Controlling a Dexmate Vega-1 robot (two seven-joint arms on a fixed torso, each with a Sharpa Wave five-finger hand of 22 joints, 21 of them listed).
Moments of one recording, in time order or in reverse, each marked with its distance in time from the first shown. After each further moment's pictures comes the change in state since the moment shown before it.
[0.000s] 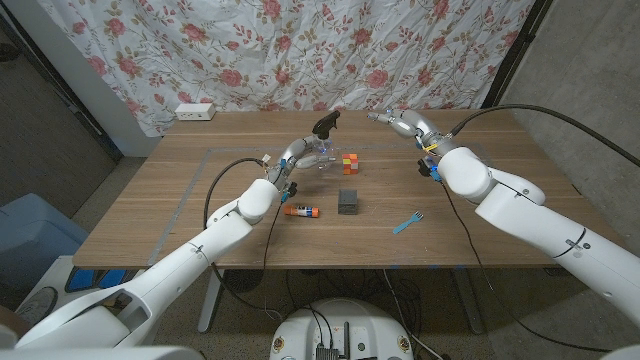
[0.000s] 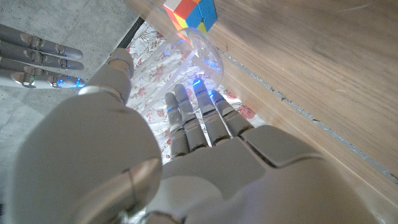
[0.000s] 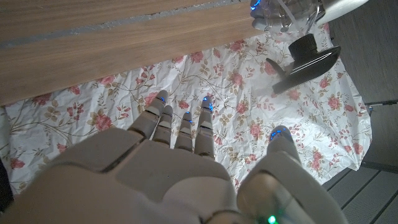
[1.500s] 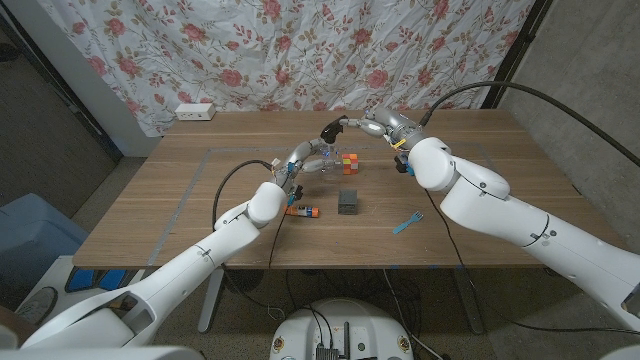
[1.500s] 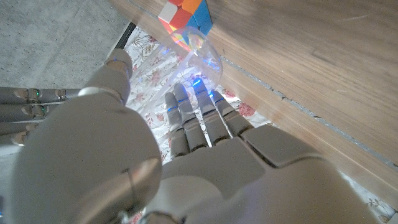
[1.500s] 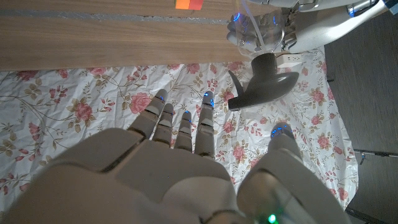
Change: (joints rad) left arm 0.004 -0.013 0.032 -0.028 0.094 0.066 0.070; left_hand -0.010 0.010 -0.021 -0.005 0.008 0.002 -0.002 0.006 -0.005 0.014 0.000 -0.004 0.014 0.000 0.000 0.004 0.000 0.000 0.000 0.000 0.000; right arm 0.203 0.068 -0.257 -0.108 -0.238 -0.338 0.129; right_hand 0.017 -0.007 0.003 -0.003 0.001 0.059 0.024 0.004 0.005 0.009 0.020 0.004 0.000 0.014 0.014 0.000 0.003 0.005 0.008 0.000 0.000
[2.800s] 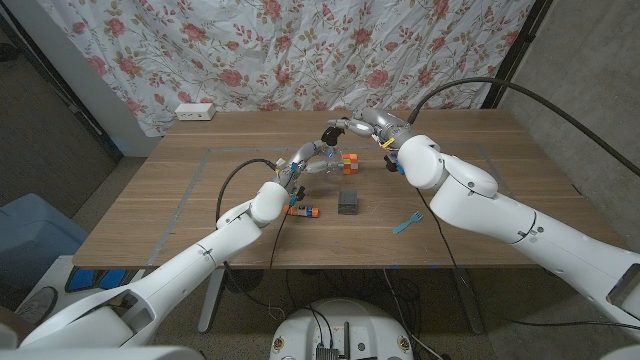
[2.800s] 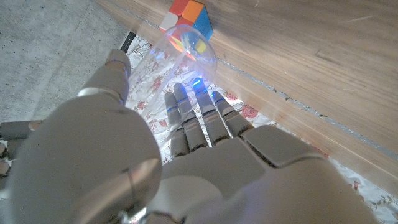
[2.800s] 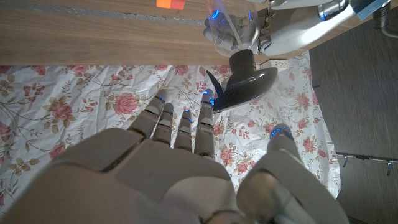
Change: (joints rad) left arm -0.006 0.012 0.022 -0.028 0.038 0.040 -0.004; left_hand 0.000 0.000 -0.016 -0.005 0.000 0.002 -0.002 0.015 -0.004 0.009 -0.006 -0.006 0.013 0.000 0.000 0.001 -0.005 0.000 0.000 0.000 0.000; right arm 0.044 0.039 -0.052 0.012 -0.048 0.005 0.050; right_hand -0.015 0.015 0.004 0.013 -0.008 0.020 0.009 0.000 0.000 0.012 0.013 0.000 0.000 0.004 0.004 0.007 0.005 0.000 0.000 0.000 0.000
